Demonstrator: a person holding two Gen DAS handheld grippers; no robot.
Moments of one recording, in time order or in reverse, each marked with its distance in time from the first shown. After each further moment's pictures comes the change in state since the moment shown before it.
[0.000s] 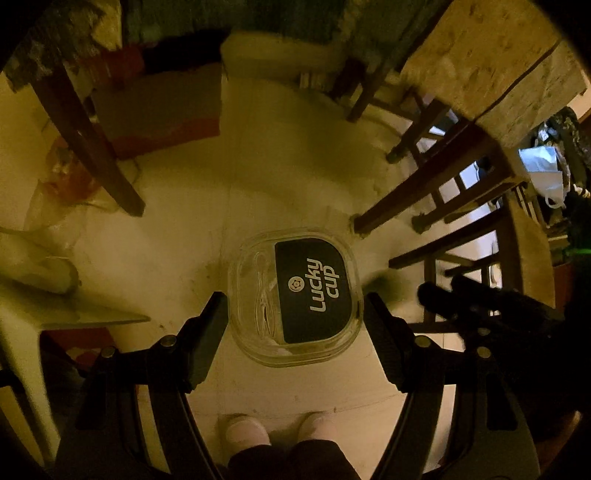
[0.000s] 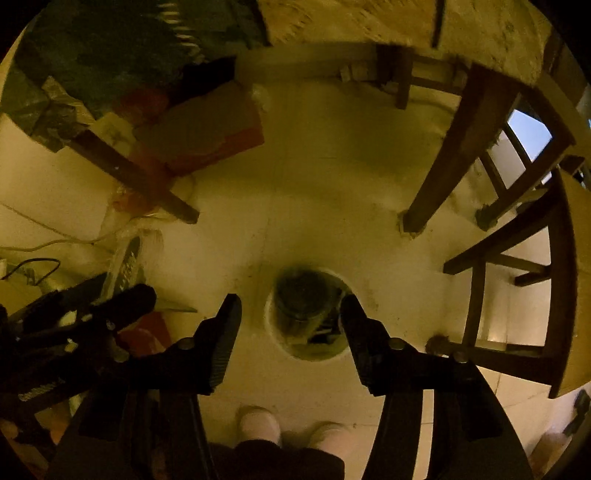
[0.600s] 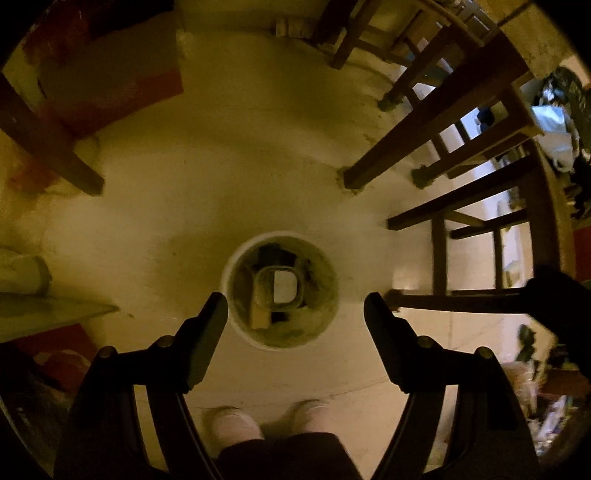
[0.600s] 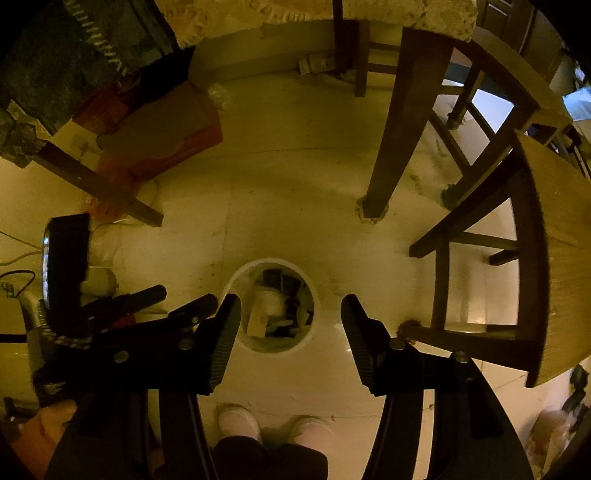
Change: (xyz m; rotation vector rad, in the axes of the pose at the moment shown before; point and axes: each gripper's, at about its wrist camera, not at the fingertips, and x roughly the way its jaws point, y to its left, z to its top) left arm 0.085 -0.047 -0.004 0.074 0.146 0.014; right arm -0.009 -0.041 -0.006 0.064 0.011 -0.078
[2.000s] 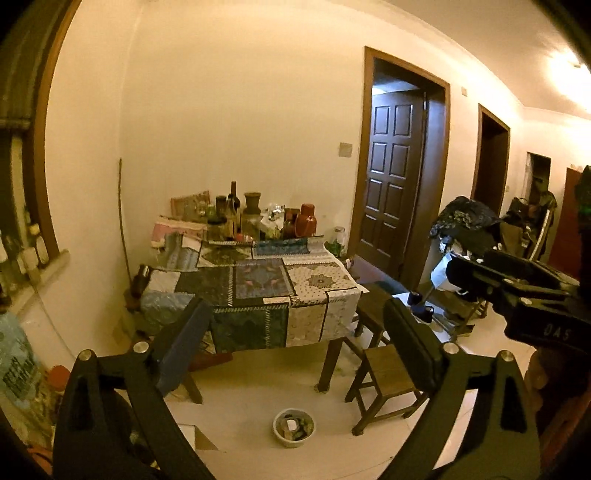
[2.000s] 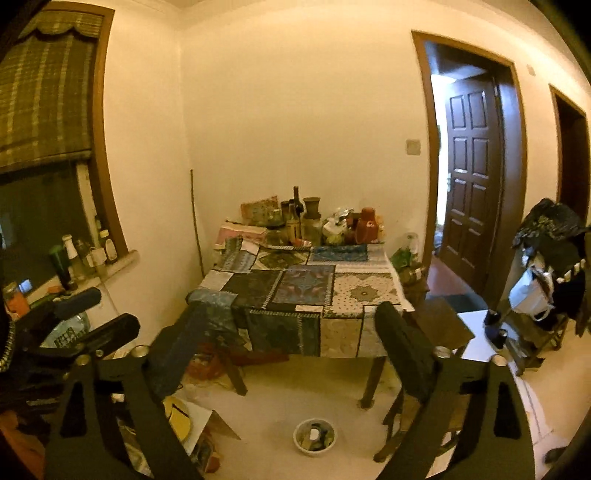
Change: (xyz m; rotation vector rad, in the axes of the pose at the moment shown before) left arm -0.726 -0.100 -0.263 0.241 -0.983 0.021; right arm -0.598 0.145 -0.144 -0.177 -0.888 0.060
